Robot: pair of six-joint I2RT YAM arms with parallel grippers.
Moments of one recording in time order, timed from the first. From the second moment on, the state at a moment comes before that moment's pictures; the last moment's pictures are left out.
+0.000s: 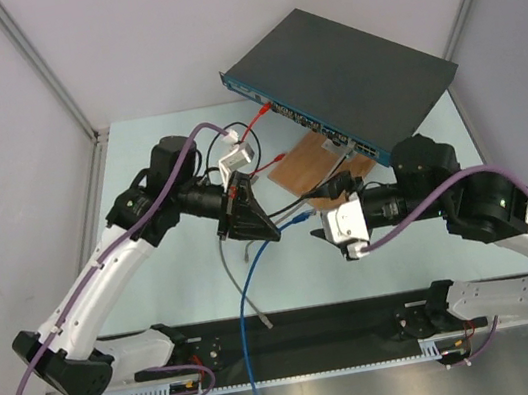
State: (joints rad) left arm -0.63 1.21 1.36 -0.71 1.17 -0.08; right arm 1.03 0.99 1.48 -0.80 -0.37 -0.85
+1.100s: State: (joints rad) left arm -0.39 1.21 1.41 -0.52 1.09 -0.22; right arm 1.01 1.18 1.56 -1.05 -0.37 -0.80
